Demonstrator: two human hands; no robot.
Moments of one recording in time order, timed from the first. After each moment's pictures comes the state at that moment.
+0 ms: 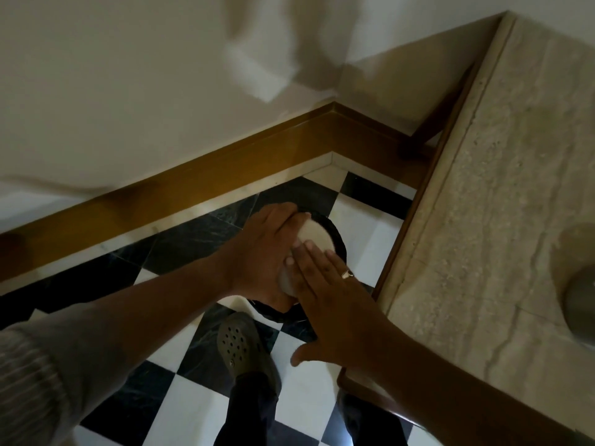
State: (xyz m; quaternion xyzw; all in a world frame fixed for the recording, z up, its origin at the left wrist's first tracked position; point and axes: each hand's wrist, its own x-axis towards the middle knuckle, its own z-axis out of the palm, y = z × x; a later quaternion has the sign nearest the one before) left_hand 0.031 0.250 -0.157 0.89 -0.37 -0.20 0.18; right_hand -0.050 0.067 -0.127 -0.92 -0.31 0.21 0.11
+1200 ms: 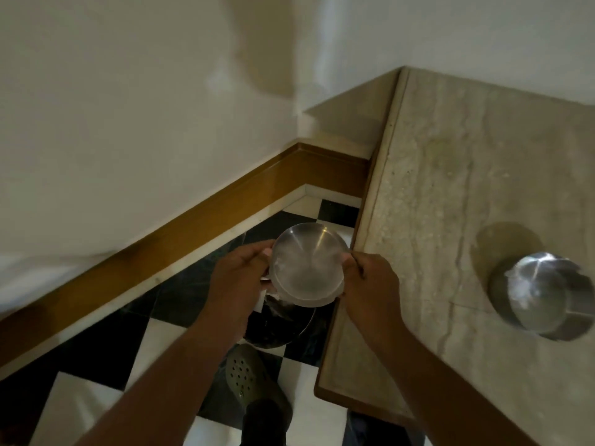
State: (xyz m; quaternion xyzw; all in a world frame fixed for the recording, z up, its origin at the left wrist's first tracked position) left_hand 0.029 0.175 -0.039 0.72 0.26 -0.28 0.58; right_hand -0.021 0.004 -0.070 -0.84 0.28 0.05 0.47
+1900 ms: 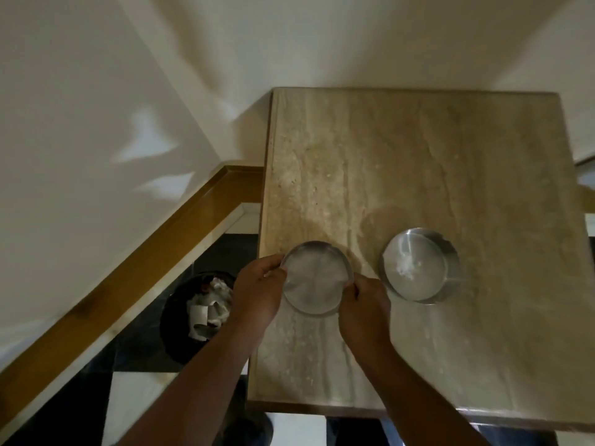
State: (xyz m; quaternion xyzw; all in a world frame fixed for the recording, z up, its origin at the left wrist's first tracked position) left_hand 0.002 0.009 -0.038 0.79 0.16 -0.33 0.49; right_hand -0.090 -0.111 -0.068 -0.77 0.47 0.06 0.44
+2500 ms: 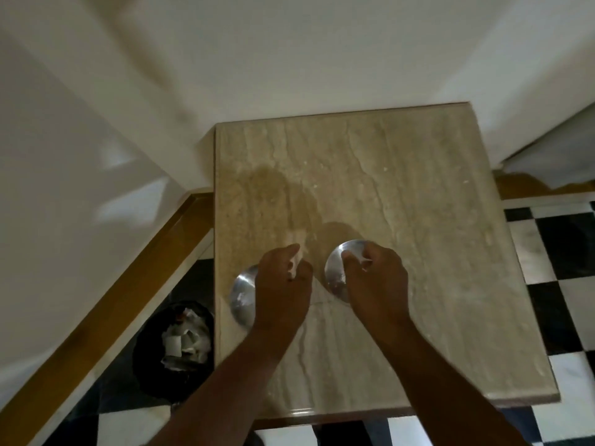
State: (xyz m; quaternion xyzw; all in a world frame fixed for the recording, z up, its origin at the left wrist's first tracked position) left_hand -0.027 -0.103 0.008 0.87 0.00 -0.24 0.43; right_hand -0.086 -0.212 0.006 -0.79 0.47 -0.06 0.39
